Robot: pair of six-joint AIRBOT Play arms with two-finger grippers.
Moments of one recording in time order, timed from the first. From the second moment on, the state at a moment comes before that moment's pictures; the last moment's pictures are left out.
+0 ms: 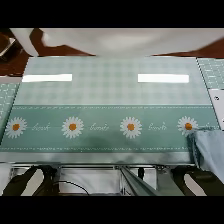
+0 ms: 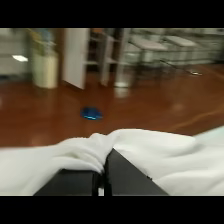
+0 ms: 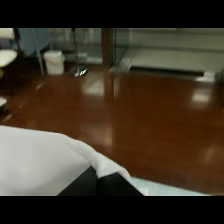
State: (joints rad) left arm 0.35 -0.83 1.75 0.55 -1.17 -1.16; right arm 0.01 -0.82 2.05 -1.28 1.32 1.54
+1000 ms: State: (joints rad) left arm 0.00 -0.95 1.10 0.81 -1.13 -1.24; right arm 0.01 -0.82 1.33 -1.39 1.28 1.59
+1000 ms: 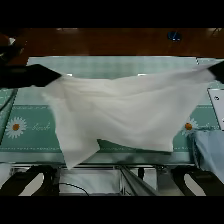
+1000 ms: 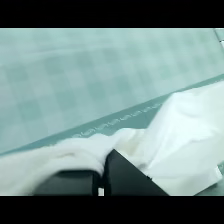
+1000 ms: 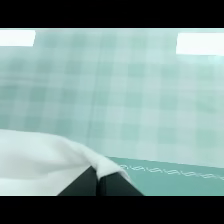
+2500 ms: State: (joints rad) left arm 0.57 -1.37 0.78 0.82 -1.29 -1.18; right arm -0.52 -0.93 0.71 -0.95 1.22 1.35
